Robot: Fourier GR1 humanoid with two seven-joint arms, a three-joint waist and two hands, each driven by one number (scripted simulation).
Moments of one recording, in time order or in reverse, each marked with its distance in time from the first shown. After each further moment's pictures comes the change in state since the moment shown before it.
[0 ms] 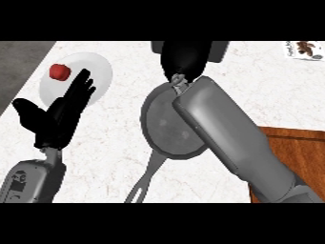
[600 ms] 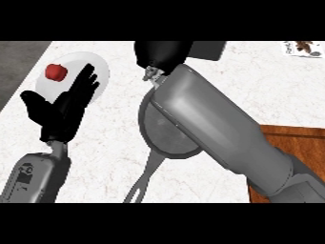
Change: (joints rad) left arm -0.050 -0.015 -0.001 0.038 -0.015 0.016 0.000; right arm -0.169 -0.010 0.102 0.041 -0.080 -0.095 0.218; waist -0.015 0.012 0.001
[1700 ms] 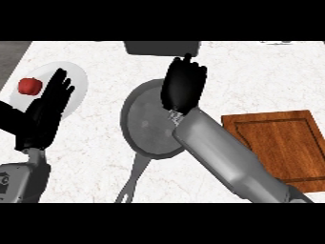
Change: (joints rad) left arm 0.074 0.048 0.098 -0.020 0.023 0.006 -0.035; right arm 0.319 0.002 0.129 -0.004 0.007 -0.304 -0.028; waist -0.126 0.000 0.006
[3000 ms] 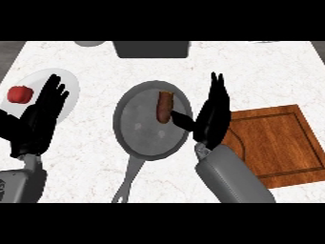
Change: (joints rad) left arm 0.046 -0.005 0.020 -0.018 -0.012 0.018 0.001; right arm 0.405 0.005 -0.090 -0.168 -0.126 -0.709 -0.134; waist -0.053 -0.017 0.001
